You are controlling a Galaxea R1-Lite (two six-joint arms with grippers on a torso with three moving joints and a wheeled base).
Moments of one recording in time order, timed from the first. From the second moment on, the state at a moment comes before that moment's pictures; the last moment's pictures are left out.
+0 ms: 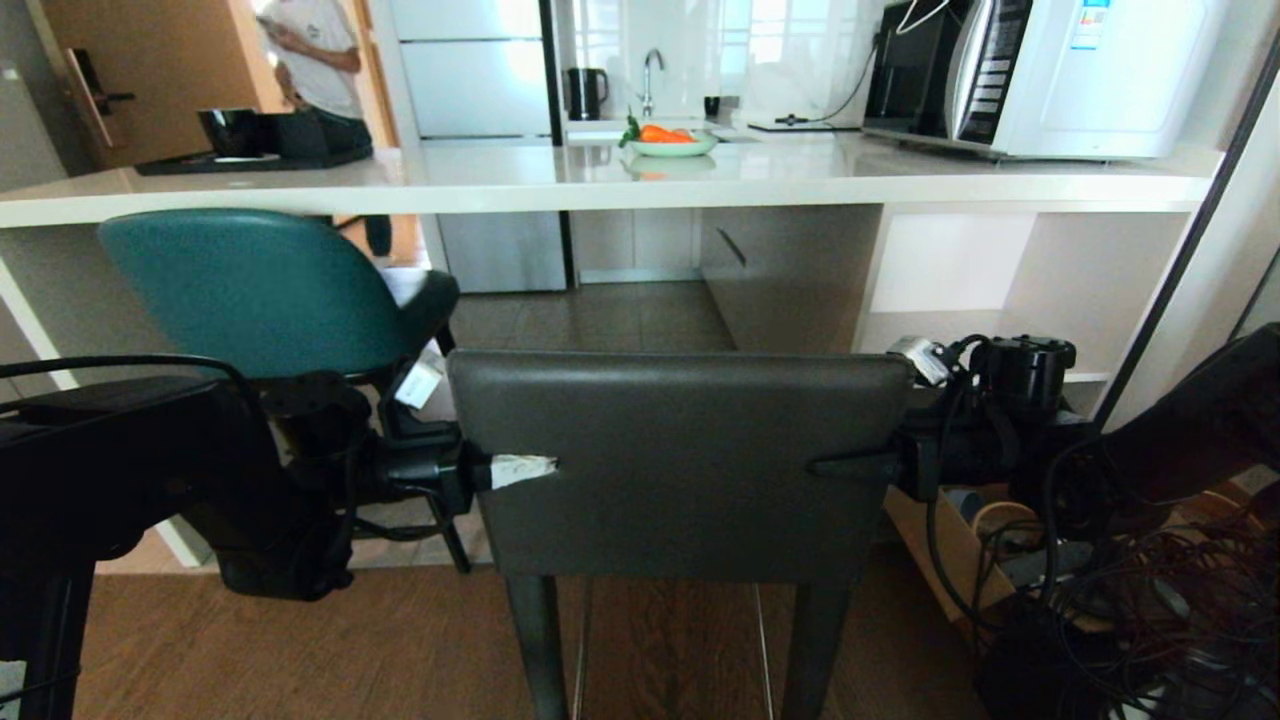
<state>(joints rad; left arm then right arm) -0.18 2.29 -0.86 -1.52 -1.26 -0.29 0.18 2.14 -0.98 -0.90 1.44 0.12</state>
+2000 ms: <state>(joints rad) -0.18 2.30 -0.88 -1.52 -1.25 -0.29 0.18 2.15 -0.98 -0.90 1.44 0.12</state>
